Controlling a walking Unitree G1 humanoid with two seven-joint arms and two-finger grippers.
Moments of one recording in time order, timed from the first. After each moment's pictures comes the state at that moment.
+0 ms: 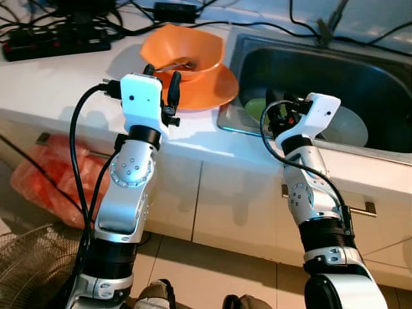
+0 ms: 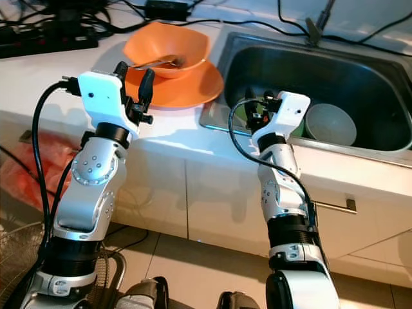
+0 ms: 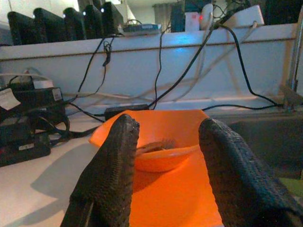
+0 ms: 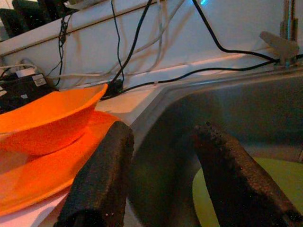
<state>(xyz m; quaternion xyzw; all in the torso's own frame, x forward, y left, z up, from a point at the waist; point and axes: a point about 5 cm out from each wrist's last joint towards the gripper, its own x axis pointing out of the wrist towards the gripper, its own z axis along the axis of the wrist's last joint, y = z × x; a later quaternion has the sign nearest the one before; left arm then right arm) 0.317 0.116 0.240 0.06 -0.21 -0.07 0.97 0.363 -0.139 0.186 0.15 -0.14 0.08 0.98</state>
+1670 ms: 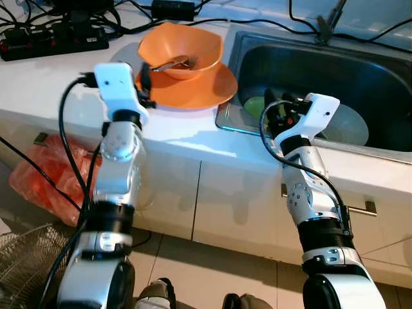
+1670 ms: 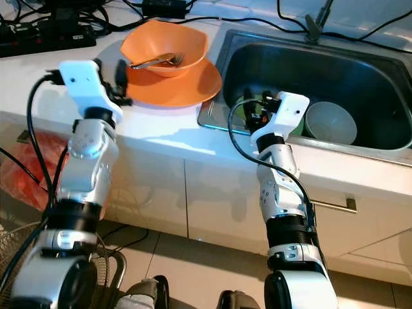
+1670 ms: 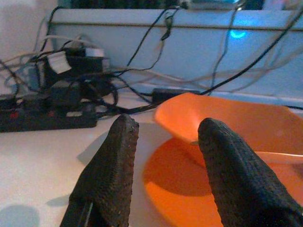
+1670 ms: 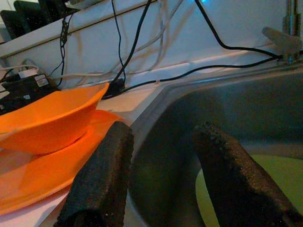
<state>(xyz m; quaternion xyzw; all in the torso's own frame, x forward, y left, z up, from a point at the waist) 0.372 0.159 0.233 0.00 -0.18 0.04 0.98 0.362 -0.136 0.186 0.15 -0.14 0.08 0.97</state>
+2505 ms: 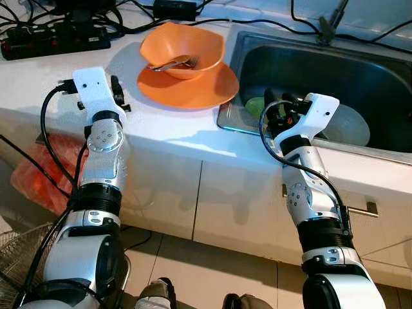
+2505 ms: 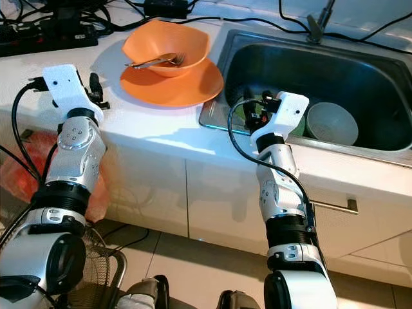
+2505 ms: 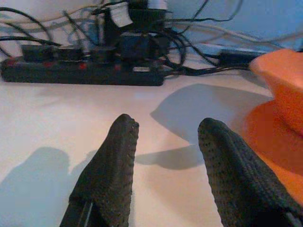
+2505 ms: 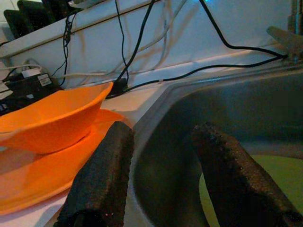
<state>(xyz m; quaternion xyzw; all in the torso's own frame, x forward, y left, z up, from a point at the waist) 0.390 0.198 0.214 0.00 -0.11 0.15 0.98 0.362 -0.136 0.186 0.15 -0.14 0.08 0.97</state>
